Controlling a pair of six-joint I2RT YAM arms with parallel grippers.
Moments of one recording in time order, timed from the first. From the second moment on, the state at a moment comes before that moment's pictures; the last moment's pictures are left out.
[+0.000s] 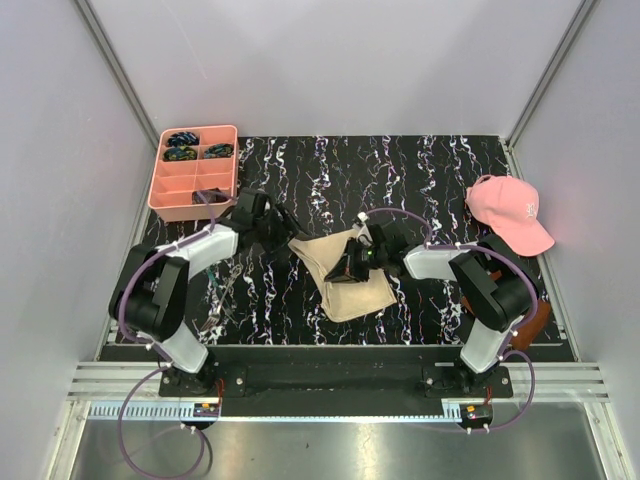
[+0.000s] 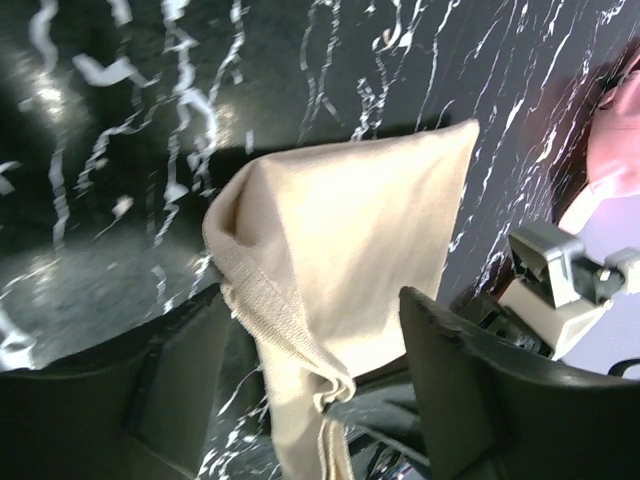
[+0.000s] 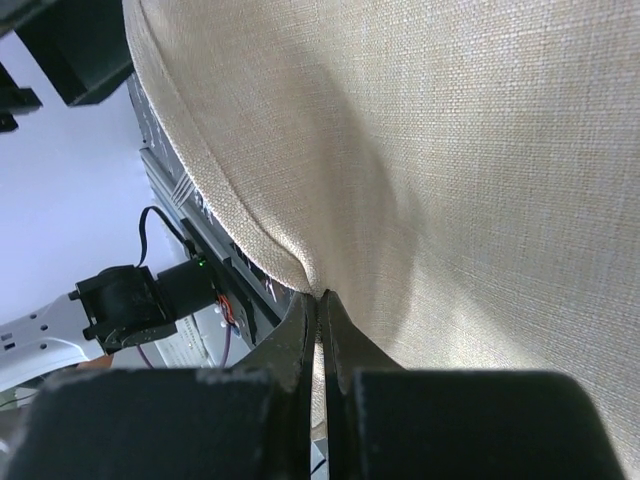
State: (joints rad) left arm -0.35 1.61 0.91 -0.16 0.31 -0.97; right arm 0.59 1.75 0.80 0.21 -0.61 0.93
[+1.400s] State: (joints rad) left arm -0.51 1.93 1.19 -0.20 0.28 -0.98; right arm 0.52 1.56 0.76 -0.12 -0.61 0.65
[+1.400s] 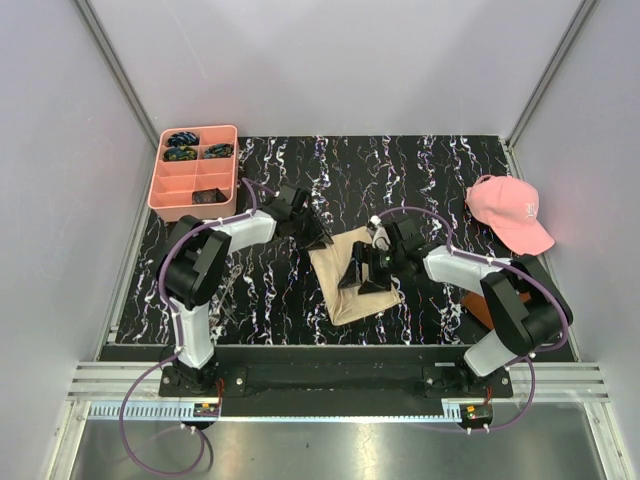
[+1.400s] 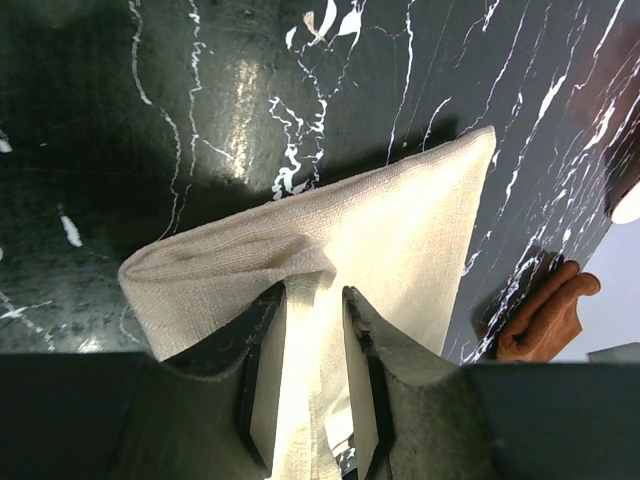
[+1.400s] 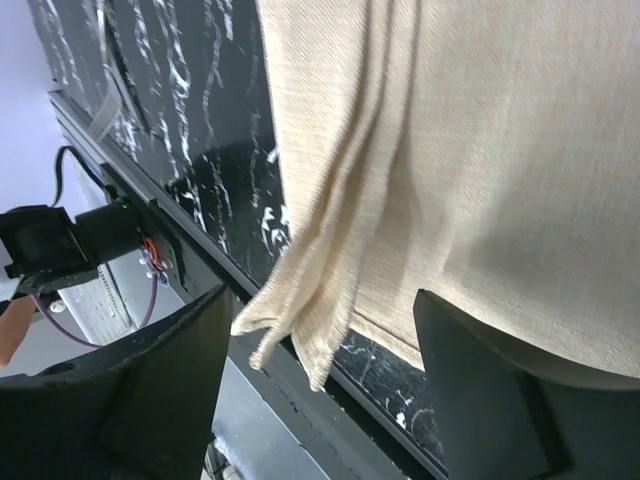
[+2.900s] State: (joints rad) left arm -0.53 1.97 1.20 -0.18 0.28 -0.98; right arm 0.78 1.61 0.95 -0.51 -0.25 0.61
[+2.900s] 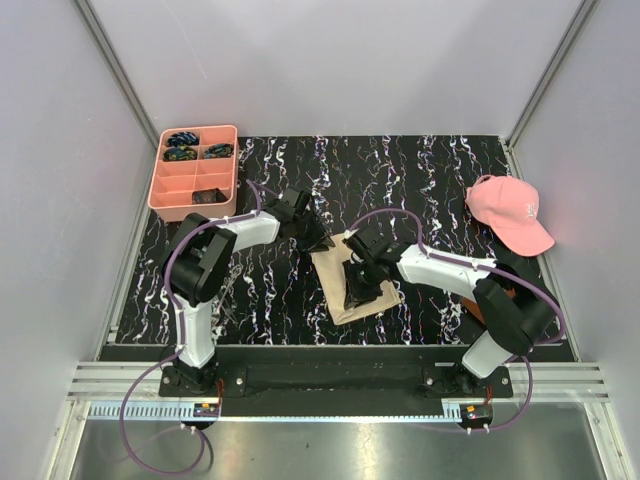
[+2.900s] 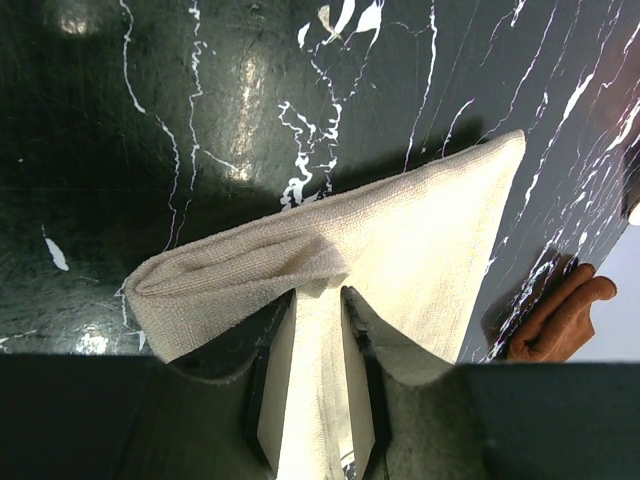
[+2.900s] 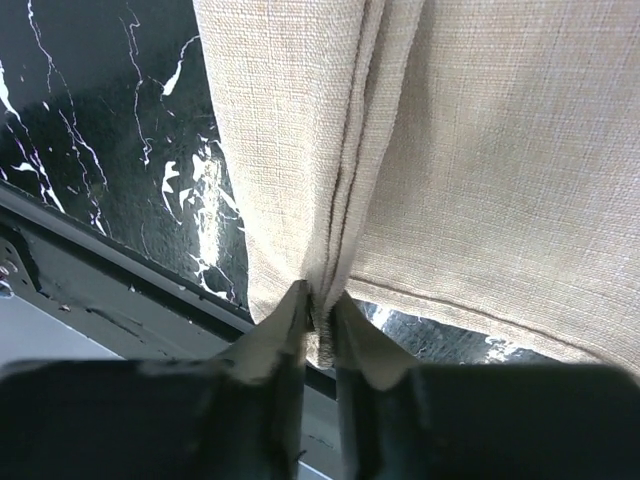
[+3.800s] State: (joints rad) left arm -0.54 1.85 1.25 -0.25 0.24 -0.80; right arm 0.75 1.60 0.78 -0.27 -0.26 0.66
